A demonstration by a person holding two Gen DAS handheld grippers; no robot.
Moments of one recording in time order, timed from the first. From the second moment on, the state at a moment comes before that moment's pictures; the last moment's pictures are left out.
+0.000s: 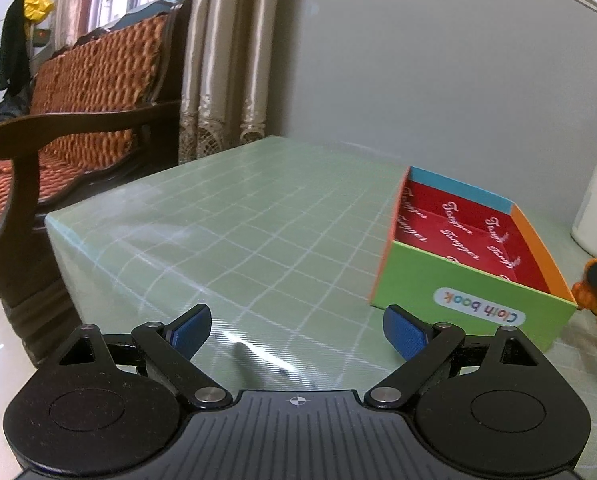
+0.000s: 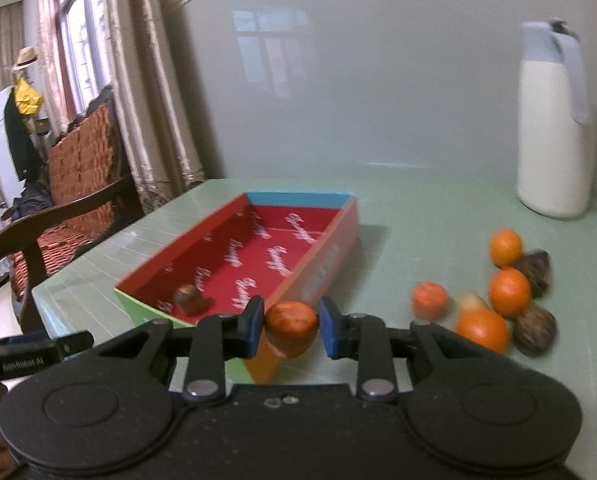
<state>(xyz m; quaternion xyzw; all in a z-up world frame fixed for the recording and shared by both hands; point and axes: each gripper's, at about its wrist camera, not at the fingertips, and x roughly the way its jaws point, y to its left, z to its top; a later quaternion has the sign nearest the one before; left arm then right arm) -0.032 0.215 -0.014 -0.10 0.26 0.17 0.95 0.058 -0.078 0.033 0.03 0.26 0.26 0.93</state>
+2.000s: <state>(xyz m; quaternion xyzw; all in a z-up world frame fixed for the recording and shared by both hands) -0.015 0.133 0.000 -0.04 0.25 0.09 0.96 0.040 -0.206 0.023 0.06 0.24 0.10 0.96</state>
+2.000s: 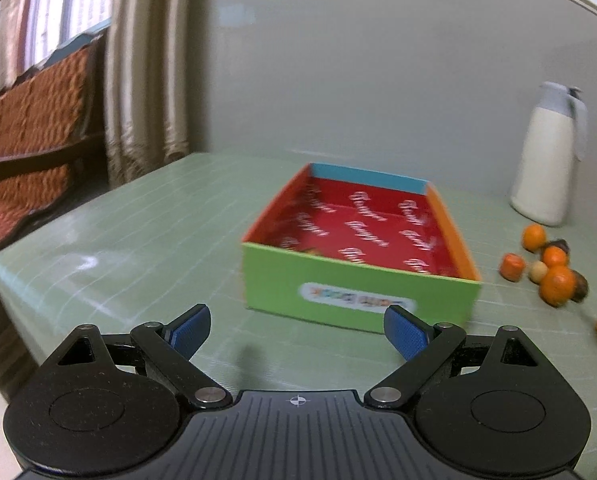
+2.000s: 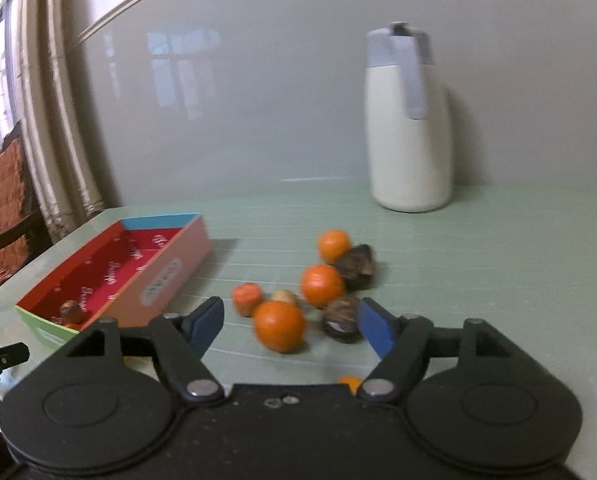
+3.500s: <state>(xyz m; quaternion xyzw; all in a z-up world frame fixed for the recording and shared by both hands) 0.064 -0.081 0.014 0.08 0.27 -0.11 0.95 -0.011 -0.321 0.006 0.16 0.19 0.01 0.97</state>
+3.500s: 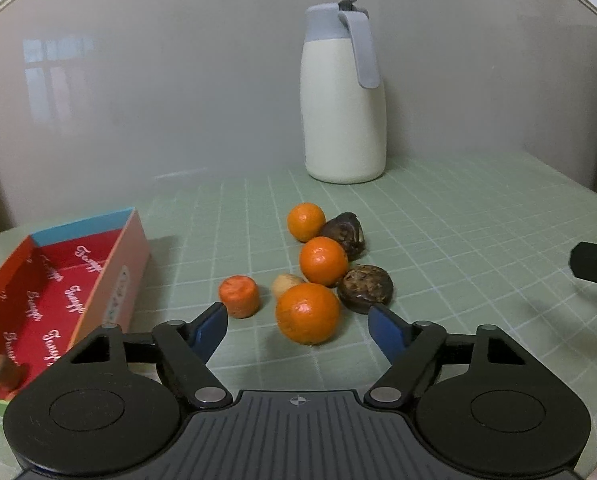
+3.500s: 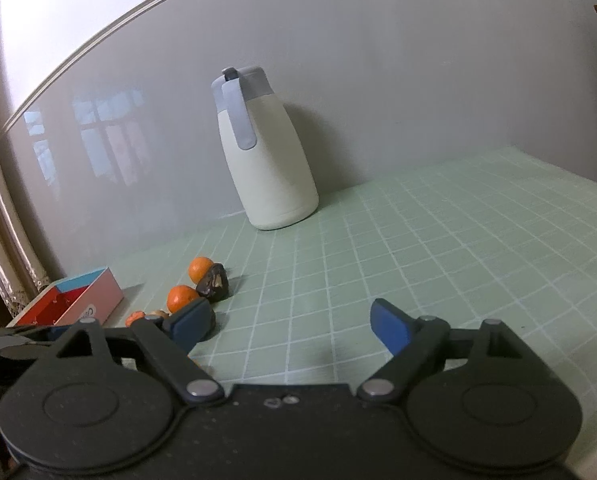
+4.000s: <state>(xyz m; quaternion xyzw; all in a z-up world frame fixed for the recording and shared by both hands) 0.089 -0.091 0.000 0.08 0.29 -0.12 0.95 -0.014 -0.331 0.005 0.17 0.19 -0.03 0.97</state>
